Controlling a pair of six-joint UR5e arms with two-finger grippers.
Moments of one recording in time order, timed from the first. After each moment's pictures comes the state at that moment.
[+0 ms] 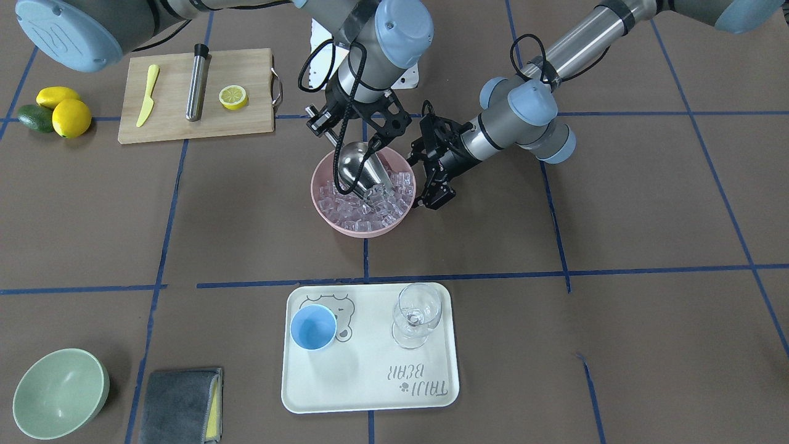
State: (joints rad) left arm -0.52 -2.07 -1.34 -2.83 -1.98 -0.06; right arm 0.47 -0.55 1.58 -2.37 1.90 0.23
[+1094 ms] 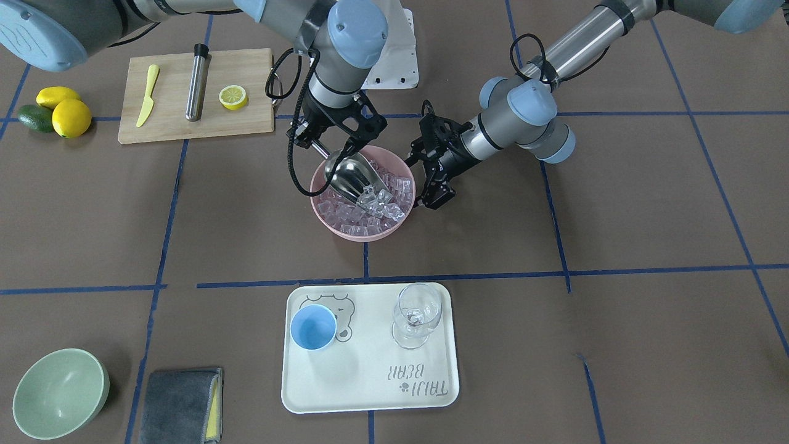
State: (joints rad) left arm -0.51 -2.07 -1.34 -2.83 -1.98 -0.06; right arm 0.47 -0.73 1.72 -2.20 1.89 0.30
